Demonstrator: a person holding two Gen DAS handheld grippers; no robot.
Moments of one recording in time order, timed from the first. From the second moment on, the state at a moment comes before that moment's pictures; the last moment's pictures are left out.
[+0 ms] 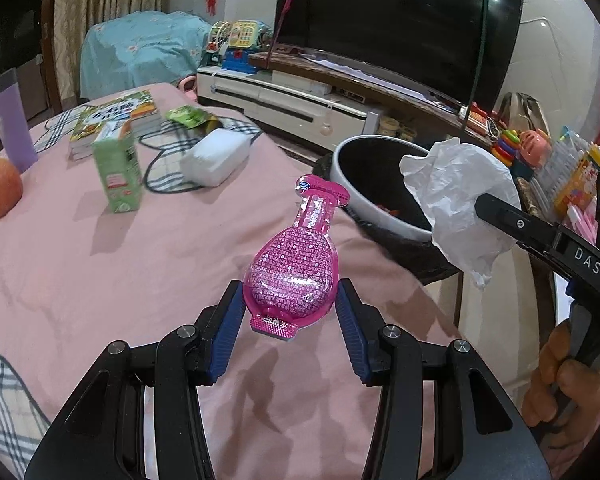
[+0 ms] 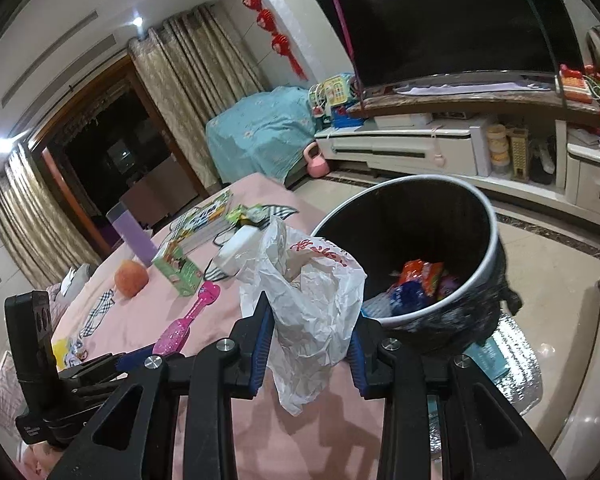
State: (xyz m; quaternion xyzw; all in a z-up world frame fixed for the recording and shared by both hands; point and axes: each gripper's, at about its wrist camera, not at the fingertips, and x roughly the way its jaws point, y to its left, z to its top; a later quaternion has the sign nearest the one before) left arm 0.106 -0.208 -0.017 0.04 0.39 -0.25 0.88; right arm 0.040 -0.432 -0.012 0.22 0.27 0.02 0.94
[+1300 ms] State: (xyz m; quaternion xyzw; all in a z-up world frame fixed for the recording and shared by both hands) left arm 0.140 -0.302 -0.003 0.09 0.38 -0.30 0.87; right arm 0.059 -0.492 -0.004 0.19 0.28 -0.04 0.94
